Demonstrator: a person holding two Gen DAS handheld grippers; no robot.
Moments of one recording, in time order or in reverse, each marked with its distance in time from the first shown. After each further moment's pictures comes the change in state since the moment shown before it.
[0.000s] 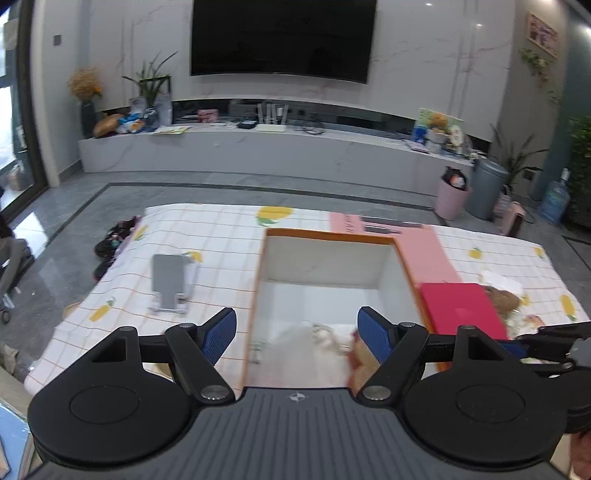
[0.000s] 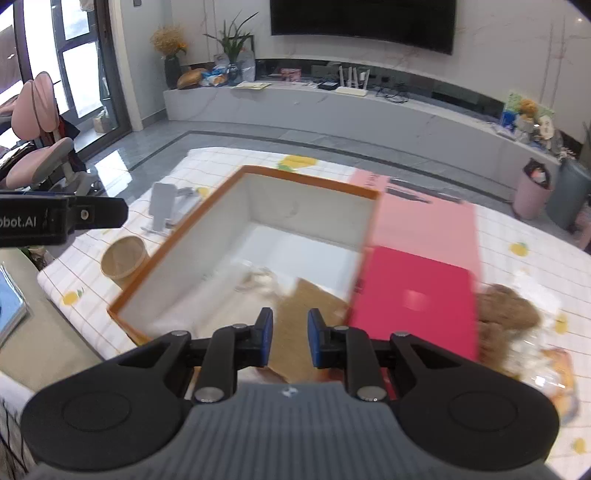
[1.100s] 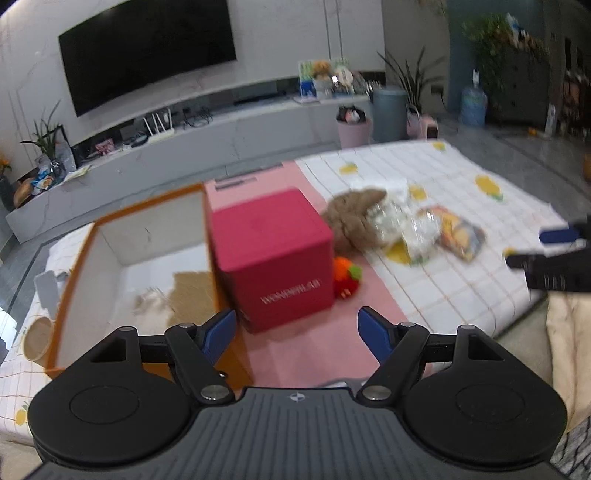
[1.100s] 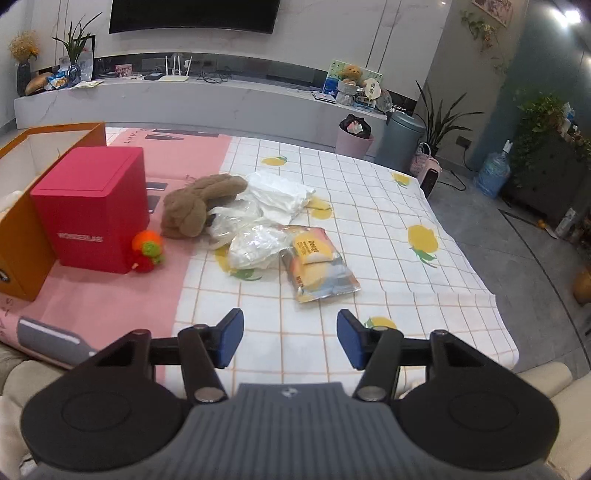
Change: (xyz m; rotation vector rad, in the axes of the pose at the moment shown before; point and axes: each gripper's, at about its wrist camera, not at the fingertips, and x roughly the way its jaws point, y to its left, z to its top) left arm 0.022 -0.205 -0.106 0.358 0.056 -0.113; right arm -0.075 -0.187 -0.159 0.163 0.009 -0.467
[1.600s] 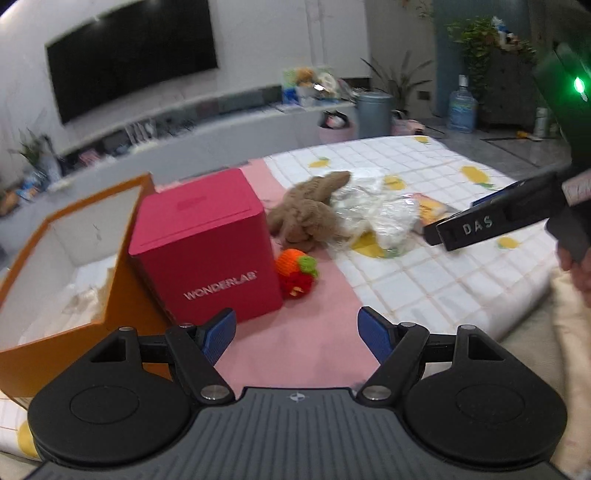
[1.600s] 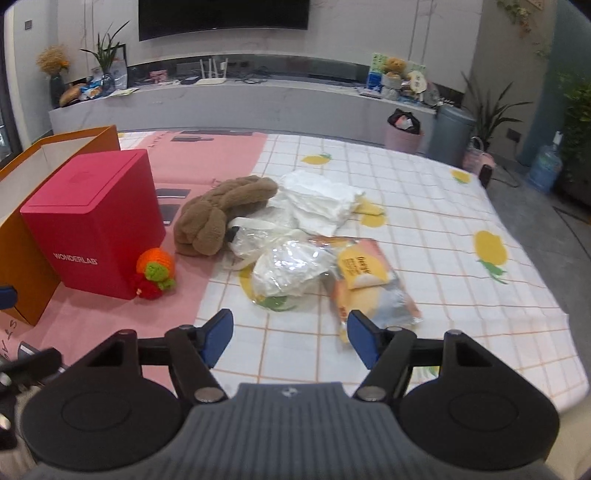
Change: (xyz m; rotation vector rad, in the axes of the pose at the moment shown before) left arm 0.055 -0.057 -0.029 0.013 -0.082 0.027; right arm 0.081 -0.007 0.019 0.009 0.001 0.187
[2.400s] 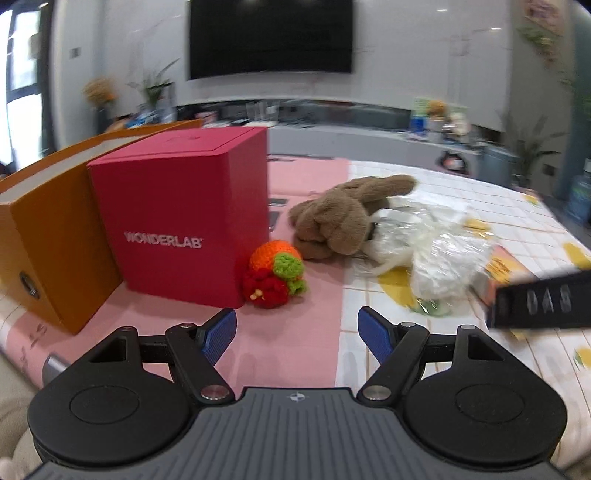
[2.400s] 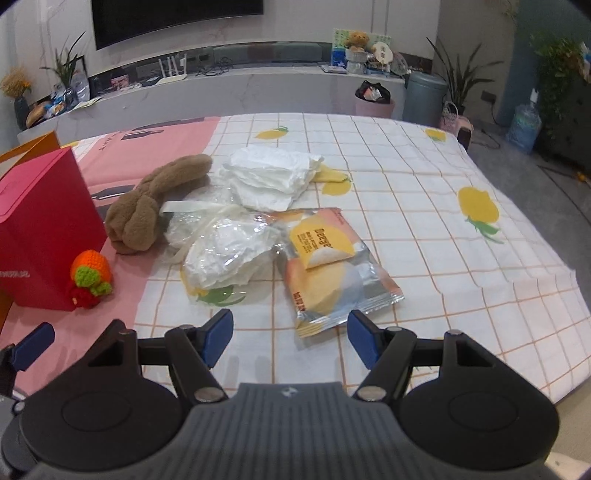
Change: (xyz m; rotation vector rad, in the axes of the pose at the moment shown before) left arm 0.082 -0.073 0.004 -0.429 -0.018 0.322; right arm 0.046 -0.042 -0.013 0.136 0.042 -0.047
